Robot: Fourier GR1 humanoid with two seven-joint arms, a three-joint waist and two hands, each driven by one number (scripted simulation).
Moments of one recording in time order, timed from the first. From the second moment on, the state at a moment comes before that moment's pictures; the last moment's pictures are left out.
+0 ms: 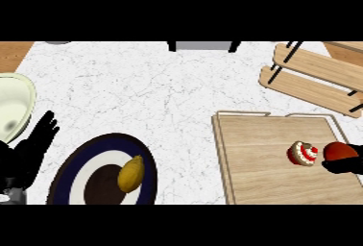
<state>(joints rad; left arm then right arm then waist) 0.02 0.40 0.06 -1.40 0.19 0.01 0.07 -0.11 -0.72 0.13 -1.27 -0.26 0.08 1.02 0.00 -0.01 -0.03</state>
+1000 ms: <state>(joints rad) 0.00 0.37 0.06 -1.40 0.16 -0.01 0.08 -0.27 -0.87 0.25 -1.63 0.19 0.07 0.73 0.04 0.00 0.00</state>
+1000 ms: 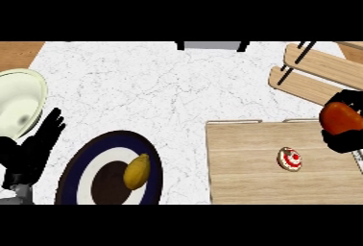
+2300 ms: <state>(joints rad) 0.01 0.35 0.12 -1.42 0.14 -0.03 0.10 -0.32 -0.96 -0.32 -2.11 -0.01 0.13 0.88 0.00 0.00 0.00</state>
